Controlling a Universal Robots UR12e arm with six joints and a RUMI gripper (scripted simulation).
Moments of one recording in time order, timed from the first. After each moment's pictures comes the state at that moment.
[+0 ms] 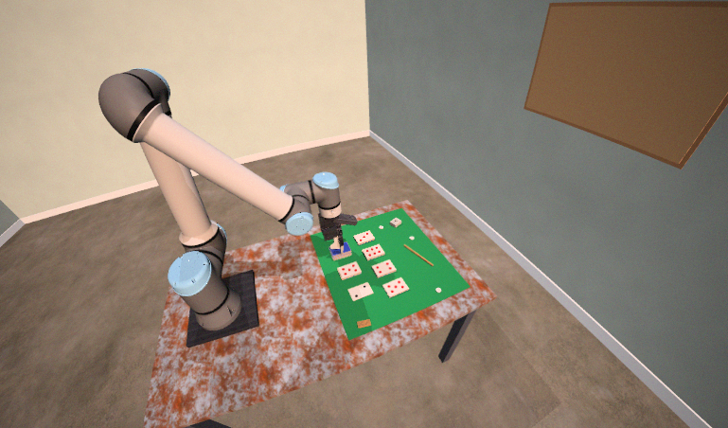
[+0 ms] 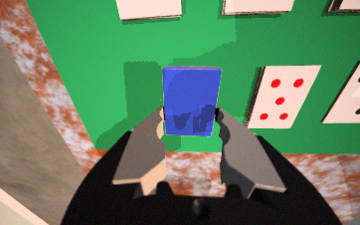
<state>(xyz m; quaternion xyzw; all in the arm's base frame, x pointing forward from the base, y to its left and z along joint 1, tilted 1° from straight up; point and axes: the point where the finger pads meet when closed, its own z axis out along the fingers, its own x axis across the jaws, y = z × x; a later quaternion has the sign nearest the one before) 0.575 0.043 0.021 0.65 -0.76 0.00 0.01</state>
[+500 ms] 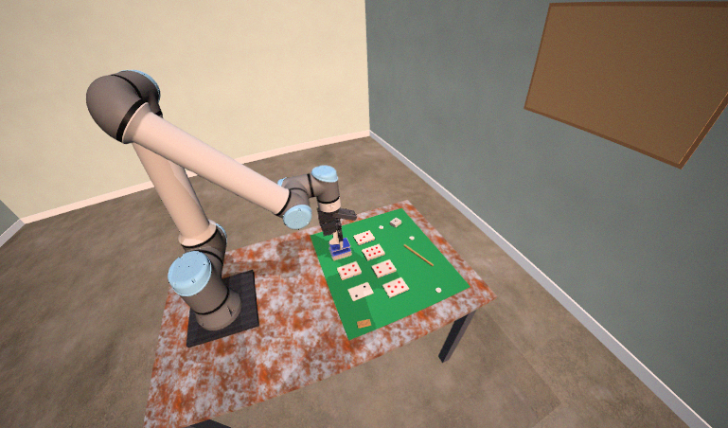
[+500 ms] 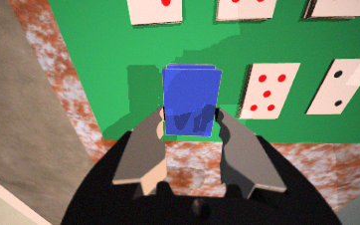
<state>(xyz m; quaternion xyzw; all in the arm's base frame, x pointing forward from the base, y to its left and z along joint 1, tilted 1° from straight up) 0.575 0.043 0.050 0.65 -0.76 0.00 0.01</state>
